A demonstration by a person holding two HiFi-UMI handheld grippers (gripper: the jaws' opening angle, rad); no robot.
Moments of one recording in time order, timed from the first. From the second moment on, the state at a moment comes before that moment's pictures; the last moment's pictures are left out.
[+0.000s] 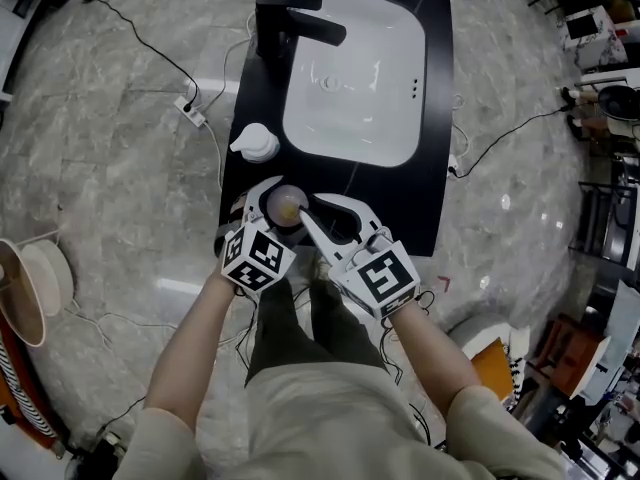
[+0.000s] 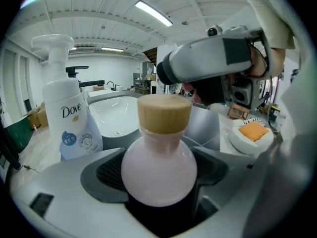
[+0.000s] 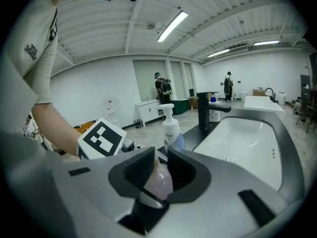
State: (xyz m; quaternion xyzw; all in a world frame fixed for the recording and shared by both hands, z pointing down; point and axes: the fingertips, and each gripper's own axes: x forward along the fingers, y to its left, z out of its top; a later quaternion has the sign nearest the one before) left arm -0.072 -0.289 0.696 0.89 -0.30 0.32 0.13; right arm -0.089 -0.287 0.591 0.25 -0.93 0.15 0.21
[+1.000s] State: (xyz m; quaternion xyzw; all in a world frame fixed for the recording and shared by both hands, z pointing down) left arm -0.067 -0.275 0.695 0.90 -0.25 0.33 0.13; right arm -0.123 -0.268 0.633 0.18 -0.95 0.08 0.22
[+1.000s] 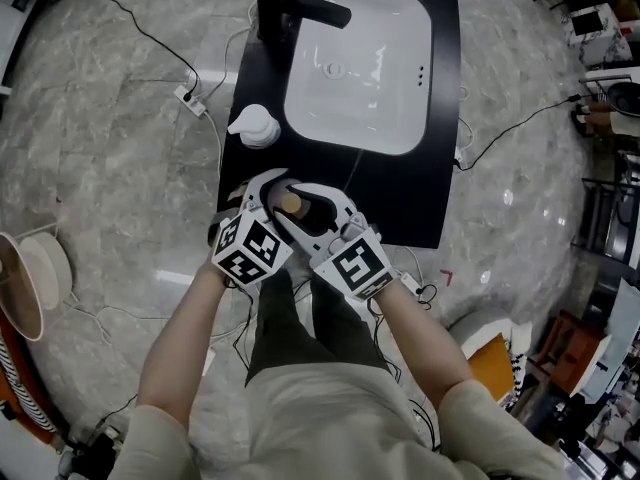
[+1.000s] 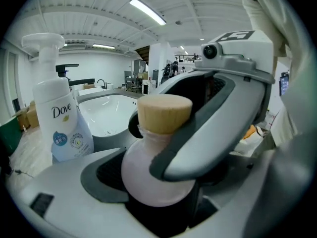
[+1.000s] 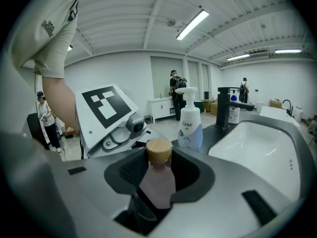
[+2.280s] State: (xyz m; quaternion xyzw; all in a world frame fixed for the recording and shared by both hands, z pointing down) left arm 0.002 -0.196 0.414 0.93 -0.18 0.30 0.06; right arm -0.054 -0.196 0.350 0.26 -0.96 0.08 0.11
